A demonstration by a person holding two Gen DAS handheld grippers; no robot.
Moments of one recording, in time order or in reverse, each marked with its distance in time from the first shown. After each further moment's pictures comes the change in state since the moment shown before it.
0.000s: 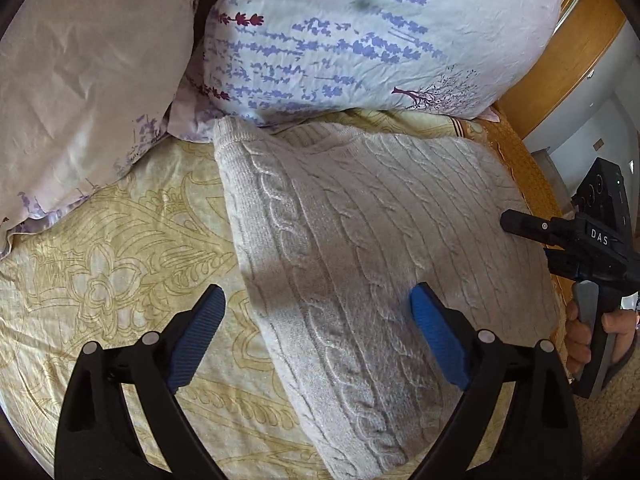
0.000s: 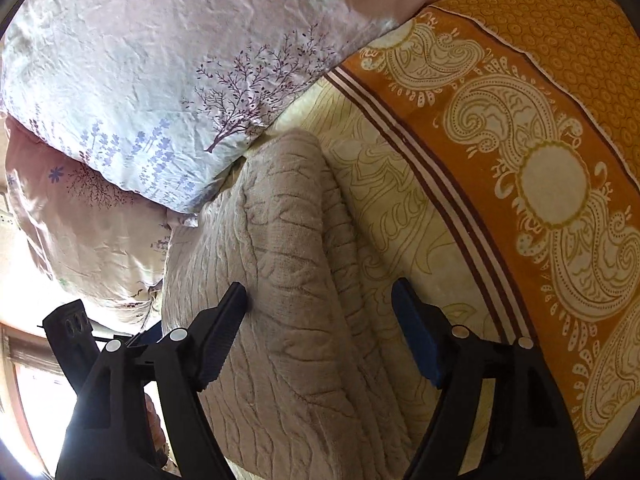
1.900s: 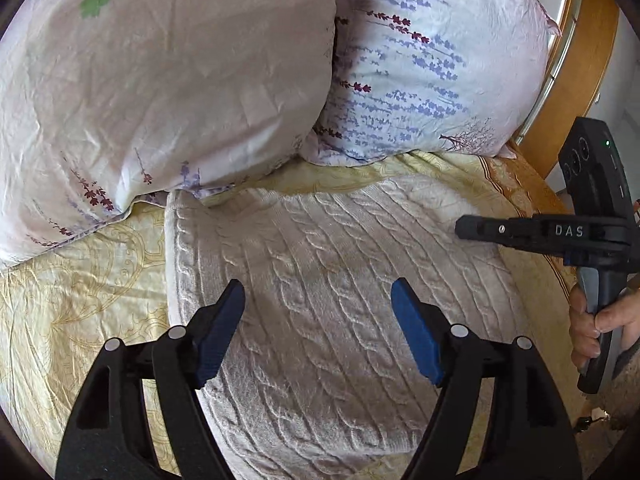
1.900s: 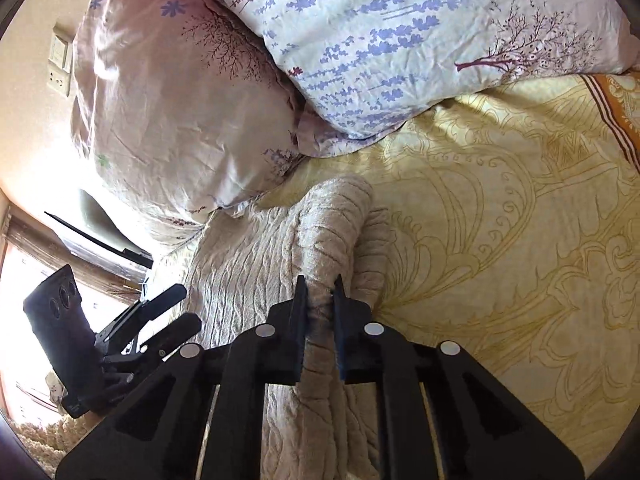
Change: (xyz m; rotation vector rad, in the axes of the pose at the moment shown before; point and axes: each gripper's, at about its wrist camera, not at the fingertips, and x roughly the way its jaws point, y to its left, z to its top) left arm -0.068 0.051 -0.061 -0.008 -0.247 0.143; right arm 0.045 0.130 -0.067 -0.345 0.017 0.112
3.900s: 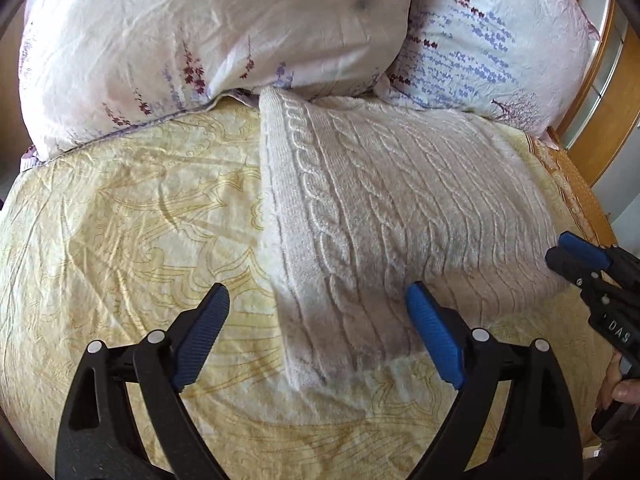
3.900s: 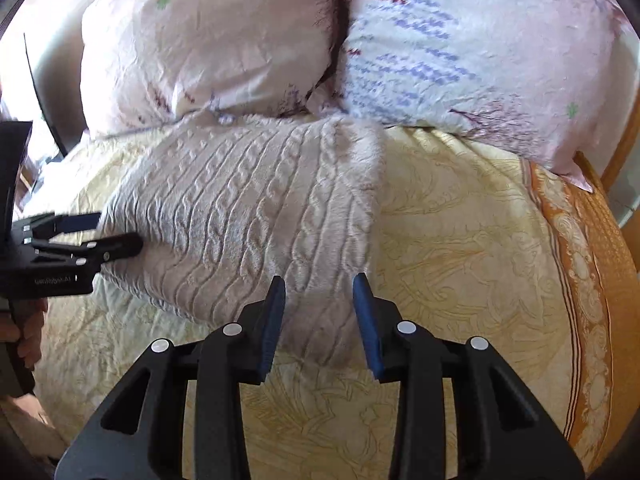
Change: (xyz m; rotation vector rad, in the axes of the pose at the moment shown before) left arm -0.032 0.029 -0.092 -0.156 0.011 0.147; right arm -0.040 0.065 -0.126 -0.426 -0.157 -0.472
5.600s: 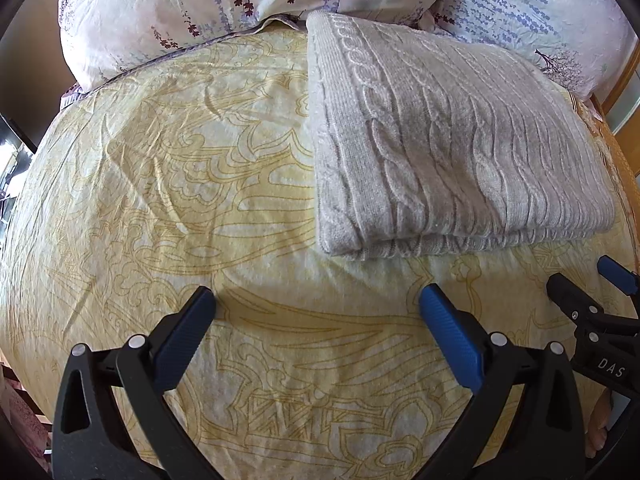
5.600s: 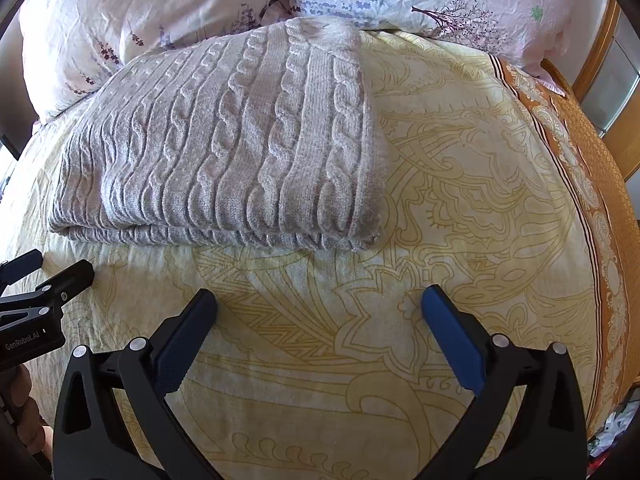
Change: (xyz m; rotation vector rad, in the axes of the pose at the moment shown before) left arm 0.008 -0.001 -0.053 -0.066 0.189 0.162; right arm 0.031 0.026 -0.040 0.105 0.286 -0.103
